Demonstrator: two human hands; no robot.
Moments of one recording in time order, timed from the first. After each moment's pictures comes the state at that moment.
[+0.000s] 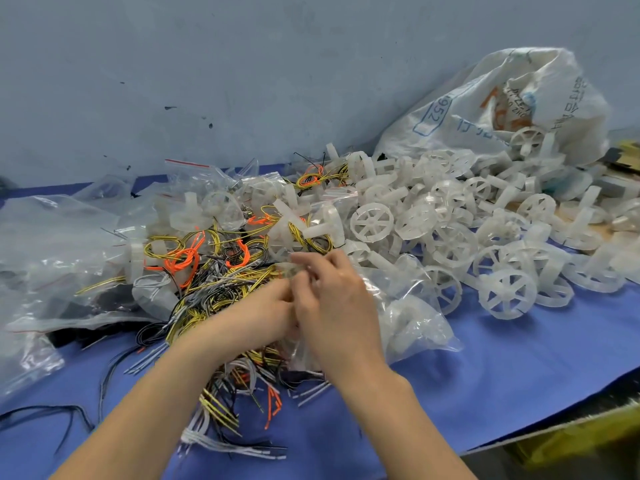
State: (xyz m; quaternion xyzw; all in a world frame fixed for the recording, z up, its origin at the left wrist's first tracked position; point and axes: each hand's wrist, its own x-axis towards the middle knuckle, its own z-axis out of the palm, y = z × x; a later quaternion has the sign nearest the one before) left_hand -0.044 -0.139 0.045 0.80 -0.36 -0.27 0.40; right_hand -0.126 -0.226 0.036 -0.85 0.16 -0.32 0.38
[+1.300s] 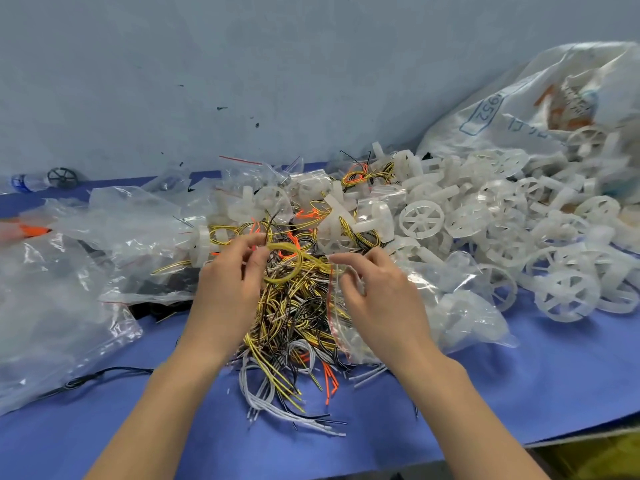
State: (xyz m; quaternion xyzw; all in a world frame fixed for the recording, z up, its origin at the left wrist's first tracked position) left_hand -0.022 -0.048 0.043 0.84 -0.27 0.16 0.44; right_hand -0.116 -0.221 0.023 -0.90 0.12 -0.30 0.28
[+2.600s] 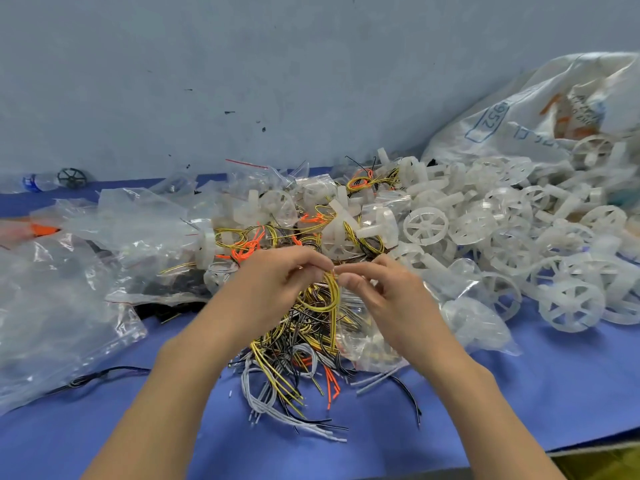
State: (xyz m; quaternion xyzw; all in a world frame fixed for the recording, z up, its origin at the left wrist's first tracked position) left_hand -0.038 -0.067 0.078 0.83 -0.44 0.05 0.33; right_hand -0.122 -0.241 0.030 -0.88 0.07 -0.25 0.40
